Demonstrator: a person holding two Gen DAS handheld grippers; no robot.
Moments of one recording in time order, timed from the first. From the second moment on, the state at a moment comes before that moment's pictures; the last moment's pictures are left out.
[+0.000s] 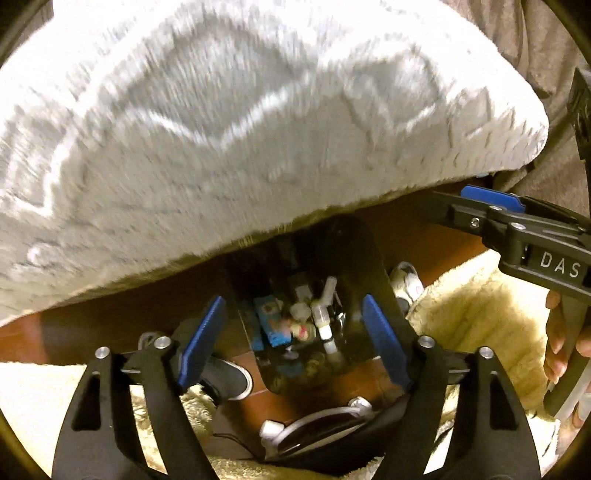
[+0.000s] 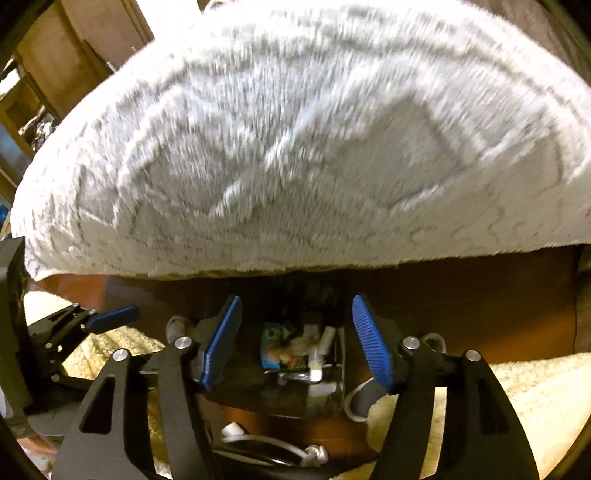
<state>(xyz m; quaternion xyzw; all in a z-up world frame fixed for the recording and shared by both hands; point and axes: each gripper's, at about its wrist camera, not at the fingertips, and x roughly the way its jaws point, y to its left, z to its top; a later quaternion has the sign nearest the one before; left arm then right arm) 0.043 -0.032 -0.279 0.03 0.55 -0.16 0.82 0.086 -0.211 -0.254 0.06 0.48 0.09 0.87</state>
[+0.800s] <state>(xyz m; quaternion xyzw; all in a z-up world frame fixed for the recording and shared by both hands) -0.015 0.007 -0.046 0.01 0.27 -0.09 0.96 -0.025 -0.234 -0.037 0.00 0.20 0.00 0.98</state>
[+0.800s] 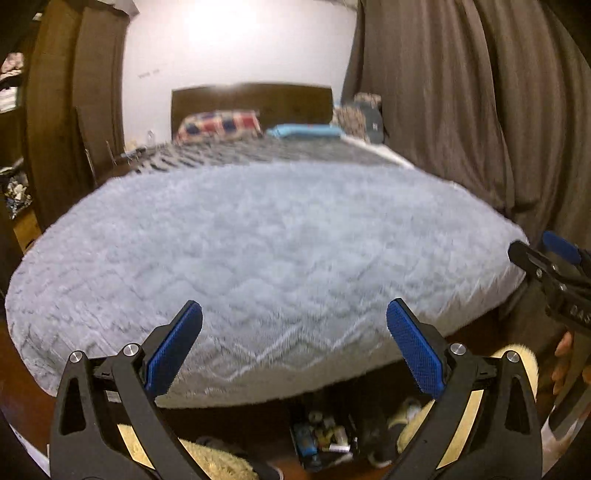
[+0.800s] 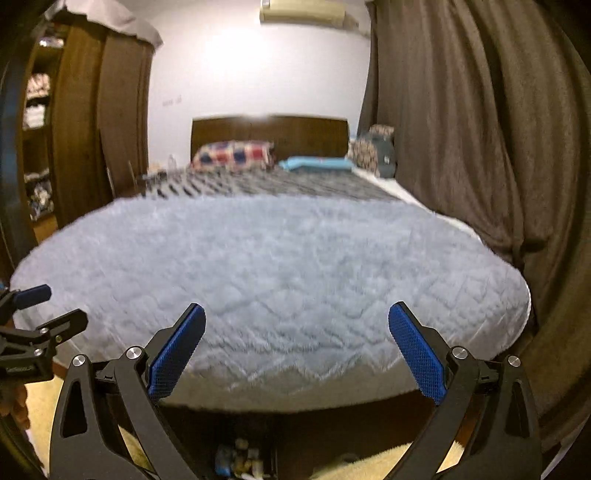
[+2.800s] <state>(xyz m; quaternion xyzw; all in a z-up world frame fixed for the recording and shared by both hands) -0.051 0.003 -0.007 0.01 0.19 -0.08 0.98 -0.056 -0.239 -0.006 0.02 0.14 -0.01 0.99</state>
